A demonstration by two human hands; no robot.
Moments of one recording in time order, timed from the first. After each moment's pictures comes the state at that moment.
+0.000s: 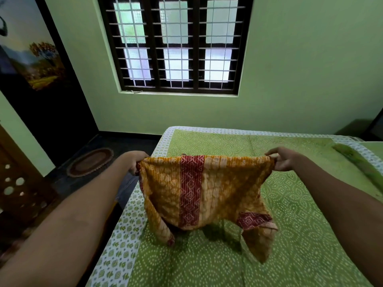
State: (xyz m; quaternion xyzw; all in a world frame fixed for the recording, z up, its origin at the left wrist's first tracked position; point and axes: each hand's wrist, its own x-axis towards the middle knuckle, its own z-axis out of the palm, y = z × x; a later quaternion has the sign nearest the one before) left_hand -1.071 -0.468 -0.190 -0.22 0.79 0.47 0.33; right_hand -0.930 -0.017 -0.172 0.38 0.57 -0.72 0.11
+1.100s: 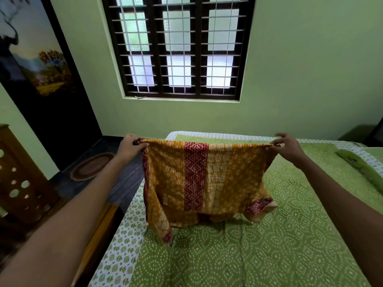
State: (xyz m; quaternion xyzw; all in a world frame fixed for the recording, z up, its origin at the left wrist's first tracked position) left_hand -1.066 -0.488 -0.164 0.09 0.88 0.45 -0.11; right_hand -0.922 -0.002 -0.156 0.13 0.89 -0.39 -0.20
